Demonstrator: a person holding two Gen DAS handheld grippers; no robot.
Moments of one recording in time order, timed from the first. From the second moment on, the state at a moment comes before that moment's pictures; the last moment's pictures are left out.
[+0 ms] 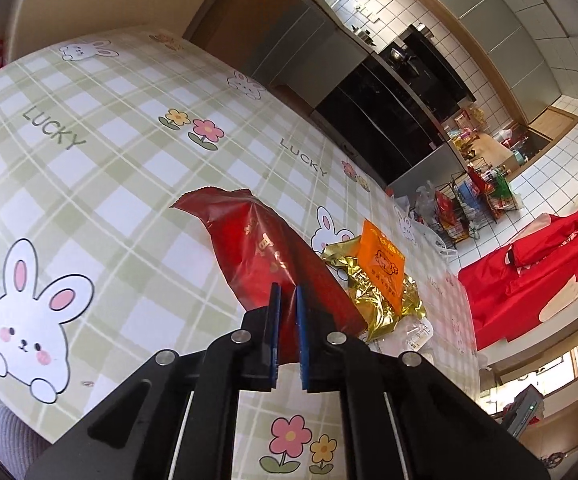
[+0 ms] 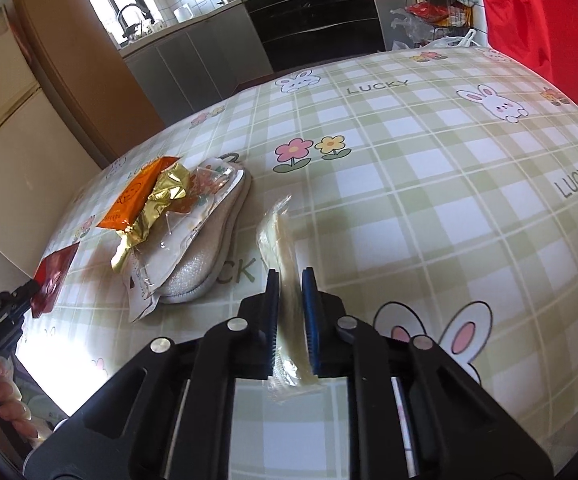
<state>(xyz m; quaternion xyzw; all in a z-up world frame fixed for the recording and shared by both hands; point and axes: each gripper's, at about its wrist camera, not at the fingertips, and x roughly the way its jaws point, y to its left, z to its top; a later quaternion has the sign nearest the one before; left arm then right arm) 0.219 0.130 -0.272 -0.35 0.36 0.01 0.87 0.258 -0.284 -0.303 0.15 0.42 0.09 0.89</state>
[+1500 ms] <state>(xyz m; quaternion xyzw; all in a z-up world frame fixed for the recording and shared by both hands) 0.011 0.132 -0.122 -0.27 0.22 -0.04 0.94 0.044 -0.221 -0.163 0.08 0.32 0.27 0.91</state>
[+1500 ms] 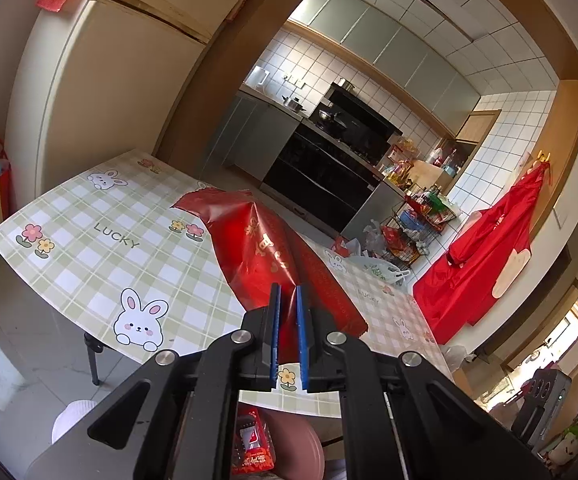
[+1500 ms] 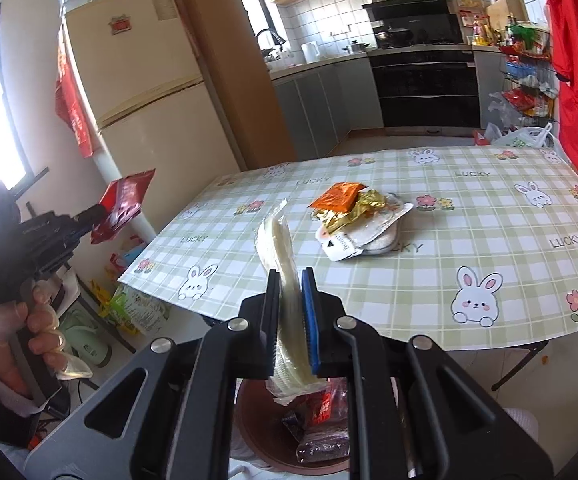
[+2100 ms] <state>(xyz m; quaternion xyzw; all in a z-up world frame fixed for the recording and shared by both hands) 0.027 0.126 -0.140 -0.28 0.25 -0.04 0.93 0.051 -0.196 -0.186 0.07 0.35 0.31 0.88</state>
